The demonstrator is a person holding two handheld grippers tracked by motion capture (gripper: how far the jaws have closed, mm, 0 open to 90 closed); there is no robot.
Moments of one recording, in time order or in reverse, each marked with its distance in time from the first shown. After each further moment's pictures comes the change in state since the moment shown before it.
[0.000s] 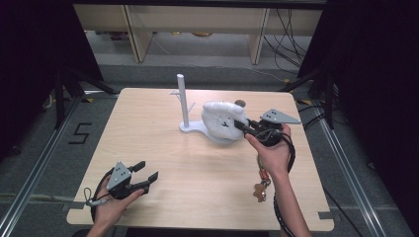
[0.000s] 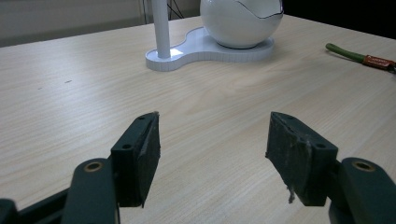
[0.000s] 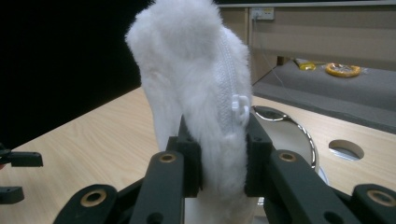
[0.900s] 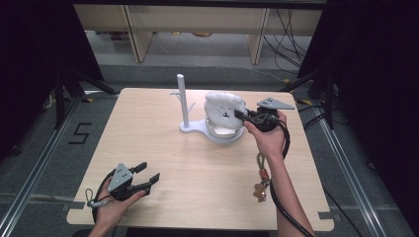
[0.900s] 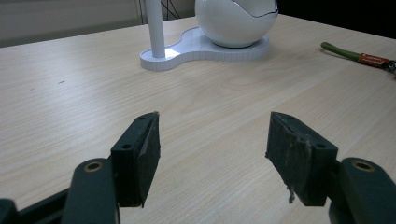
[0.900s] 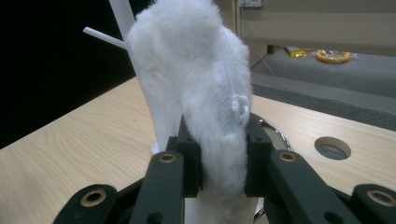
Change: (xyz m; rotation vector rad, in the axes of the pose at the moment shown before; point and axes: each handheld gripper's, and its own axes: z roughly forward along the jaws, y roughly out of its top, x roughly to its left) left arm -0.005 -0.003 0.002 -0.013 -0.015 -0.019; right arm -0.031 0.009 0.033 0.054 -0.048 0.038
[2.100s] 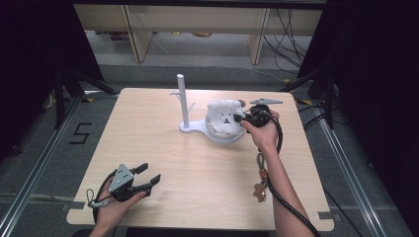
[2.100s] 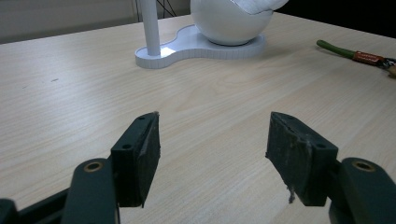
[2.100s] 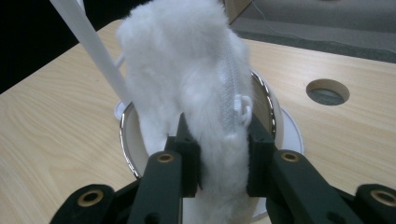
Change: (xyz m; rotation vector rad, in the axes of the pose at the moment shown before) left arm -0.001 -0.001 0.000 0.013 -0.007 0.020; right arm -0.032 -0.018 0.044 0.211 -0.047 0.086
